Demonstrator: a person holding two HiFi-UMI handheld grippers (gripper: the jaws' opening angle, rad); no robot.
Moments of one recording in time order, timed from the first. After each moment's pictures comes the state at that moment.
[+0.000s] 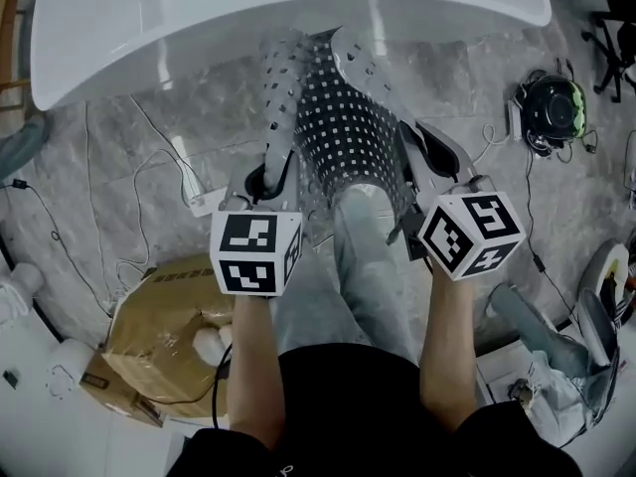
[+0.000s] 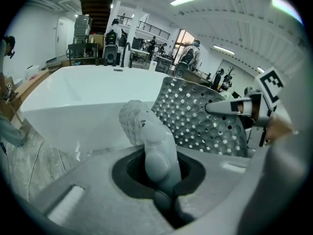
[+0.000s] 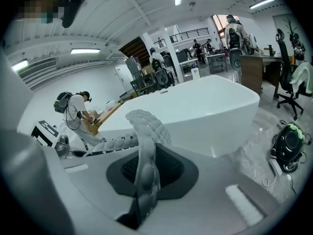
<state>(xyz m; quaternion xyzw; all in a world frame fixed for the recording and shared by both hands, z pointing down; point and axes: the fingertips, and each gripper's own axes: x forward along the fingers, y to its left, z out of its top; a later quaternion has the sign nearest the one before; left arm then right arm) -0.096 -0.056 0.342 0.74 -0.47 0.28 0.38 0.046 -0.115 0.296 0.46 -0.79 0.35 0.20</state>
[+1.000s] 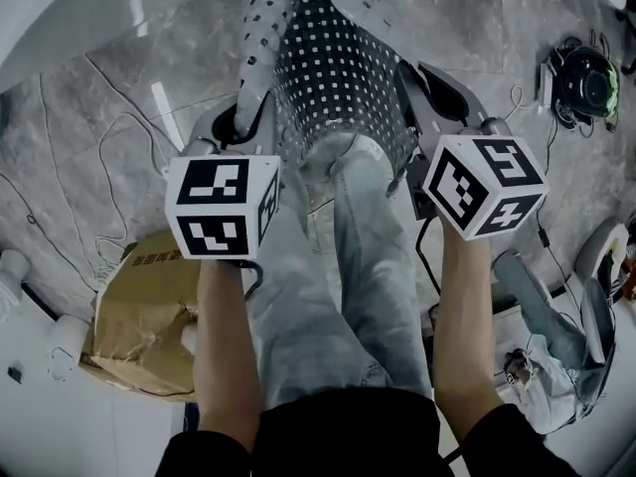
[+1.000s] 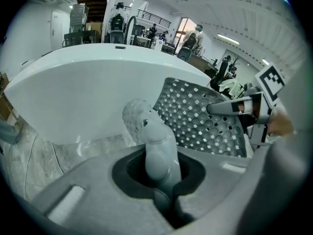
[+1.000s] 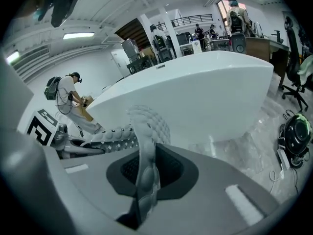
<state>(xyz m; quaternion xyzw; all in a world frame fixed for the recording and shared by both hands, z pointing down) -0.130 -0.075 0.524 0.73 -0.46 0.33 0.40 0.020 -0.132 0.491 0.44 -0.77 0.38 0.27</state>
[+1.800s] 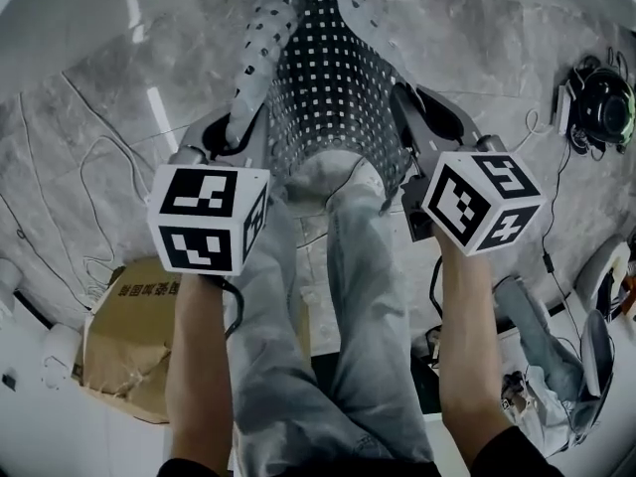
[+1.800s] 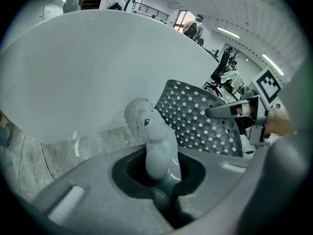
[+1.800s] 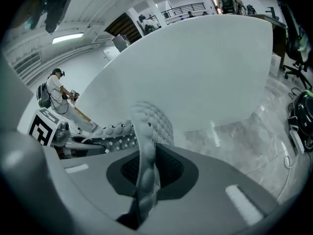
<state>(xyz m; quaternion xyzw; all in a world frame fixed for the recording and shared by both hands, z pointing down) -0.109 -0.101 0.648 0.73 -0.42 0.36 0.41 0.047 -0.144 0.631 0.42 -0.75 0.43 0.27</state>
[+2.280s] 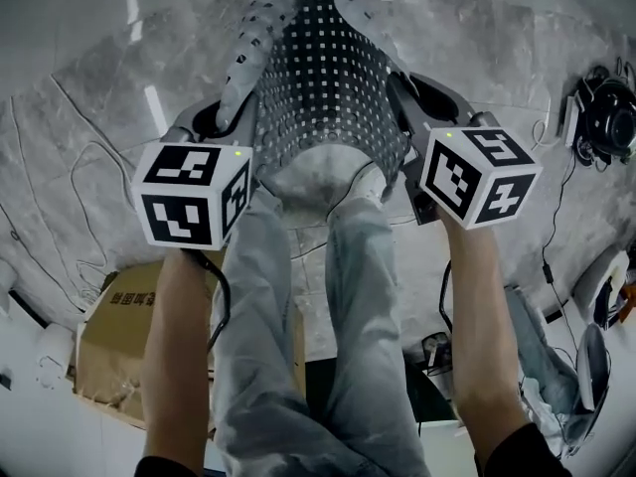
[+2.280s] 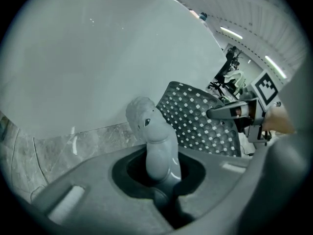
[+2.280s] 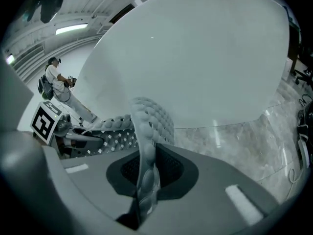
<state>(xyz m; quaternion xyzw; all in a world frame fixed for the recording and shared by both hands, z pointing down) -0.112 -0.121 0.720 0.72 -0.42 0.36 0.42 0.053 -0.165 0.708 0.39 -0.76 0.43 0.30</state>
